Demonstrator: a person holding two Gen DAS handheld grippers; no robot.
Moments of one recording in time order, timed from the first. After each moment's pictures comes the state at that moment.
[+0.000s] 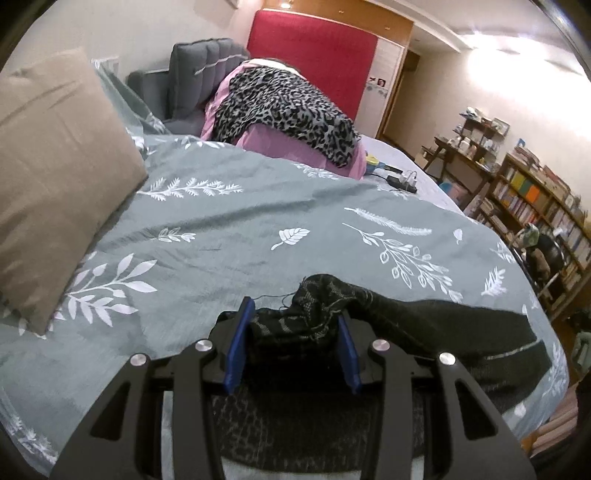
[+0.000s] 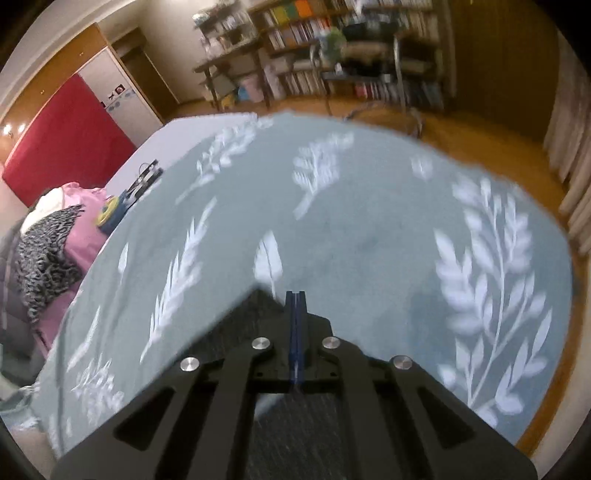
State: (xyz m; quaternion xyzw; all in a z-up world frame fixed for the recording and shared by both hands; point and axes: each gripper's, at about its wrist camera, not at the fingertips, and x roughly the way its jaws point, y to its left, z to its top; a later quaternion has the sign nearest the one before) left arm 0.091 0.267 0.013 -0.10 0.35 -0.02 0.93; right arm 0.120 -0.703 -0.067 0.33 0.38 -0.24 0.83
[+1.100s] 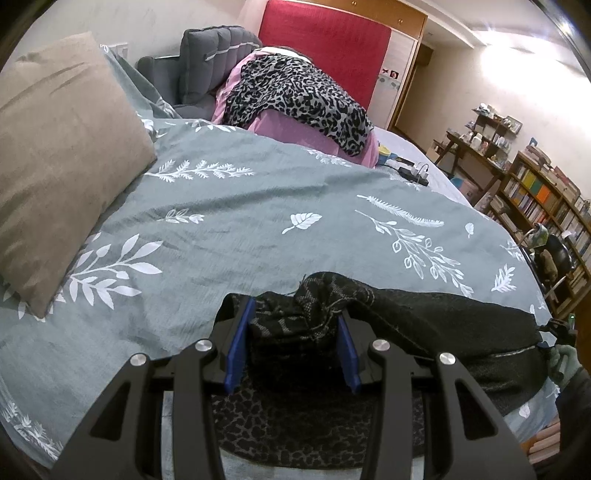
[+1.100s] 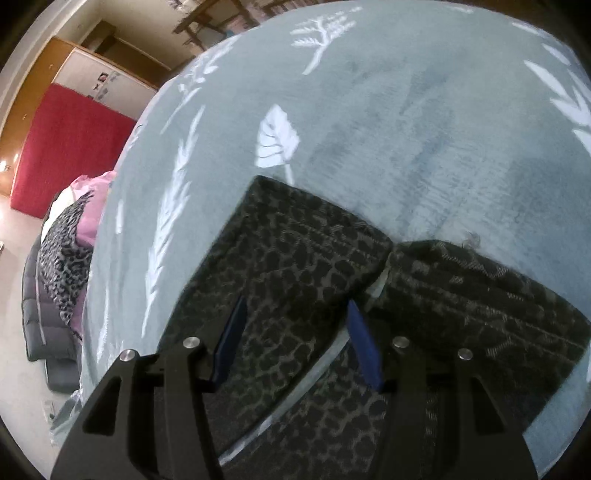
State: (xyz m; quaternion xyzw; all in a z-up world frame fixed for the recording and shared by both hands) left arm 0.102 0.271 -0.007 -0.11 0.38 0.00 0.92; right arm 0.181 -0.667 -0.191 0.45 0.43 -0.18 0.76
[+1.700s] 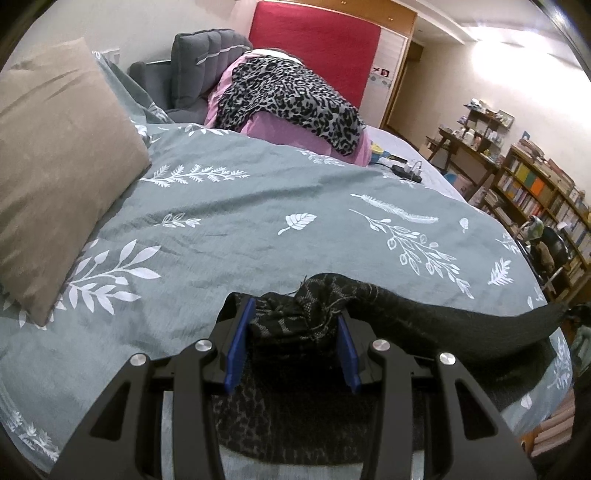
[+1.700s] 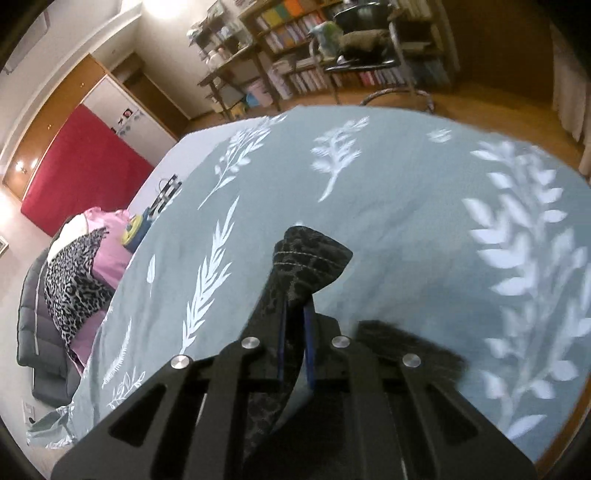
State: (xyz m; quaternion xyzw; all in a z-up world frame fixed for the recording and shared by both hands) left arm 0.089 0.270 -0.003 -0.10 0.37 -0.02 0.92; right arm 0.116 -0.686 -0.076 0.39 0.33 -0.22 0.83
